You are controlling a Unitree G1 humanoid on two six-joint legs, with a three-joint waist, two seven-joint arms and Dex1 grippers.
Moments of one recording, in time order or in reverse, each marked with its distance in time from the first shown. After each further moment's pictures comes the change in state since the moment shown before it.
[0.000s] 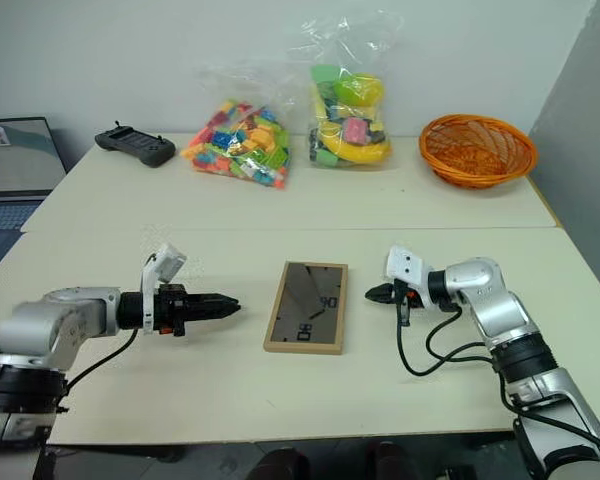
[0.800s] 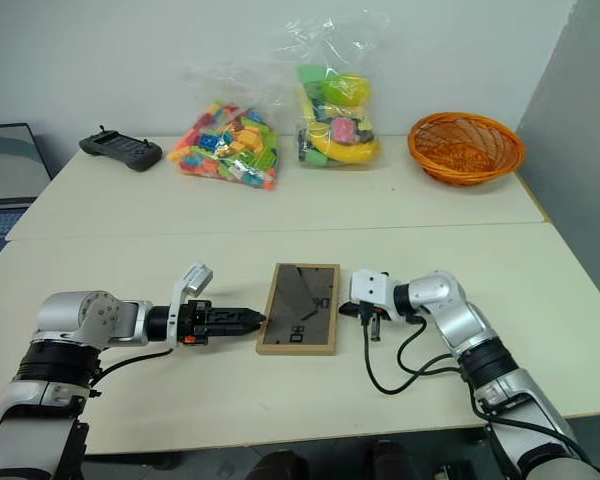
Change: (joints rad) left arm -0.093 -0.103 -0.091 0.250 -0.078 0.233 0.001; right arm -0.024 0.164 0.092 0.081 -0.098 -0.038 -0.092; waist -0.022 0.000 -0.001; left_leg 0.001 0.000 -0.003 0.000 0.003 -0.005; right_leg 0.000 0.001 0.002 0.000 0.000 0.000
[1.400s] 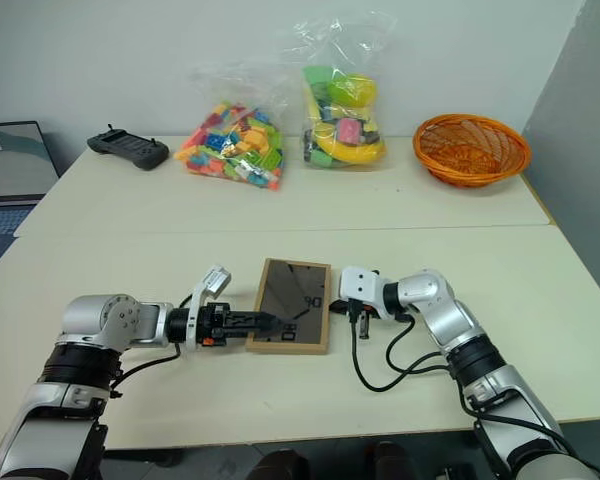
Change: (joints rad) left arm 0.010 -0.073 -0.009 -0.023 0.004 -0.016 0.014; right arm -0.013 0.033 0.005 0.009 -0.003 0.021 -0.022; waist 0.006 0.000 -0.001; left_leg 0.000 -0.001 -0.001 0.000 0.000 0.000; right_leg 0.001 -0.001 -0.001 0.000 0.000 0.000
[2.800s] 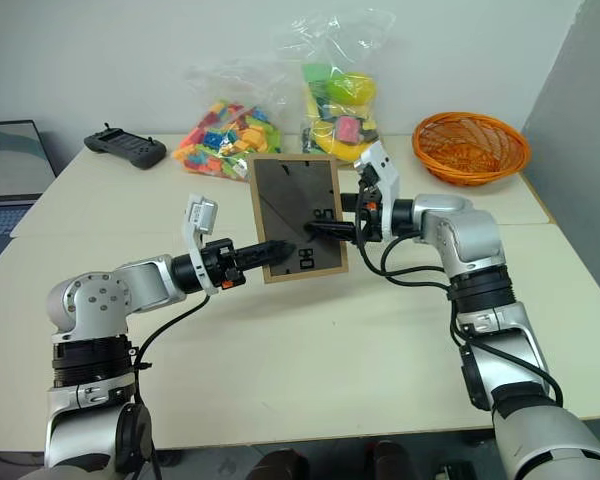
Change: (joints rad) left arm -0.064 -0.214 0.356 -0.333 -0.192 -0.062 0.416; right arm -0.363 0.059 -0.299 0.009 0.396 0.639 -0.050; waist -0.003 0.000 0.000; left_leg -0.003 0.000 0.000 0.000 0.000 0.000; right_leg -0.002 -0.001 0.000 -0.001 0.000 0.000
